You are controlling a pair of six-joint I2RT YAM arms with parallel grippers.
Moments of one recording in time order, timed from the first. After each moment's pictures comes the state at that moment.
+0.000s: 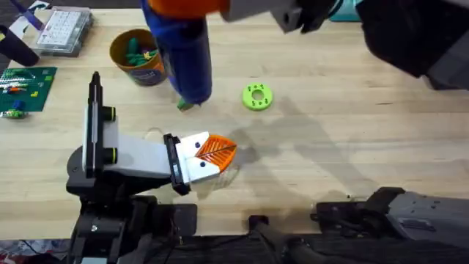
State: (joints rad) left arm -0.03 0.00 0.01 -0.13 1.23 -0.02; right arm 0.63 1.40 1.23 0.62 -1.31 0.36
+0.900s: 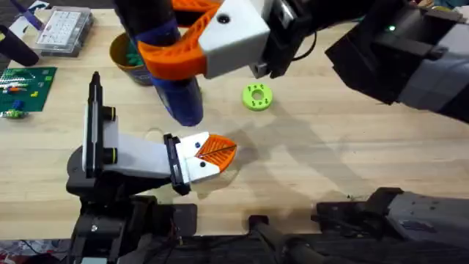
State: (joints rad) left arm -0.03 0.00 0.01 -0.13 1.23 -0.02; right arm 0.70 1.40 1.10 0.62 -1.24 0.24
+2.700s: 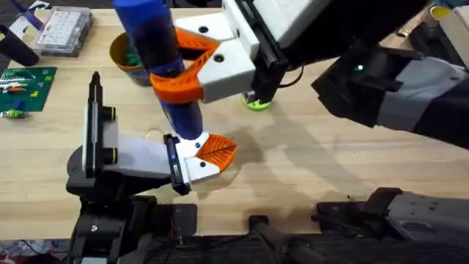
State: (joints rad) left arm -0.03 0.00 0.01 -0.13 1.23 -0.02; right arm 0.72 1.40 0.93 0.77 -1.14 0.28
